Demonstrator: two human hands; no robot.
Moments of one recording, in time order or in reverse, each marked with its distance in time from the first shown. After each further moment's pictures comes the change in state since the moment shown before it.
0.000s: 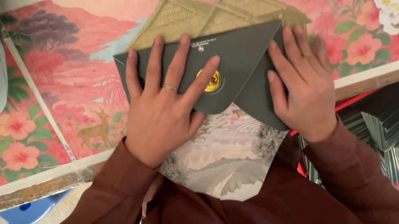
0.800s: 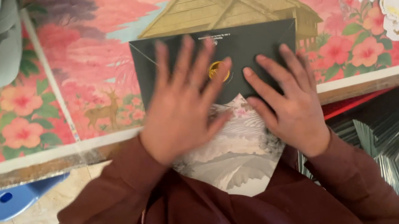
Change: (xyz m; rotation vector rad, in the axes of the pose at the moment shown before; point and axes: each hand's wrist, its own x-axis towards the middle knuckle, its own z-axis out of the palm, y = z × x) left_hand -0.018 0.013 0.005 -0.087 -0.057 0.040; right_hand -0.004 -0.033 -0.008 0.039 -0.102 -0.161
